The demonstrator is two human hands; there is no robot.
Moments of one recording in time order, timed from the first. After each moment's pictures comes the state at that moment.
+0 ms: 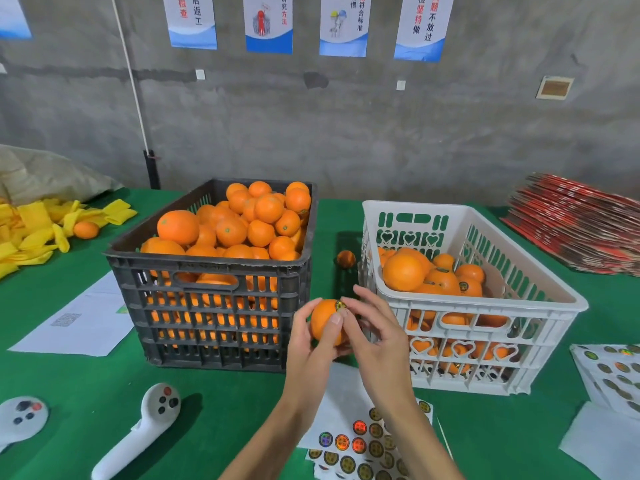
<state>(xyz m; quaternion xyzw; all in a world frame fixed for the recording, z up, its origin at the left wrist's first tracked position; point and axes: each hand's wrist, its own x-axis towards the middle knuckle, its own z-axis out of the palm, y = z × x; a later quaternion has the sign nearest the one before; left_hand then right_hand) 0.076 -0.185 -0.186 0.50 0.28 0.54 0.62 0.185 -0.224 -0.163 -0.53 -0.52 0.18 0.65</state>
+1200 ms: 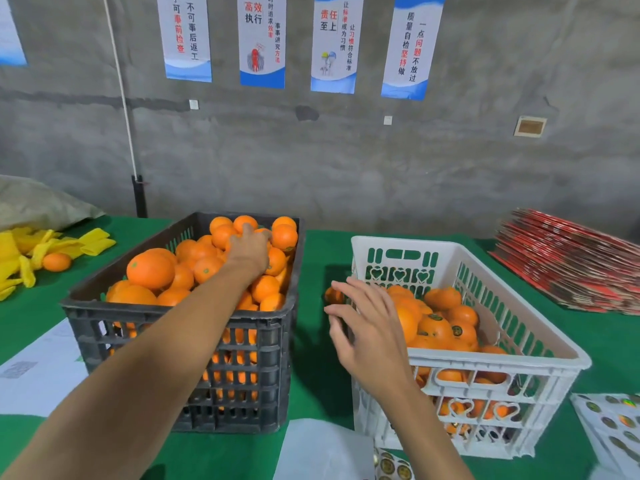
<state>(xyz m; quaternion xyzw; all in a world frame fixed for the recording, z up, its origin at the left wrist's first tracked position) 0.065 0.067 -0.039 0.79 0.58 0.19 0.01 0.236 -0.150 -0.113 -0.56 -0.70 -0.22 0.38</state>
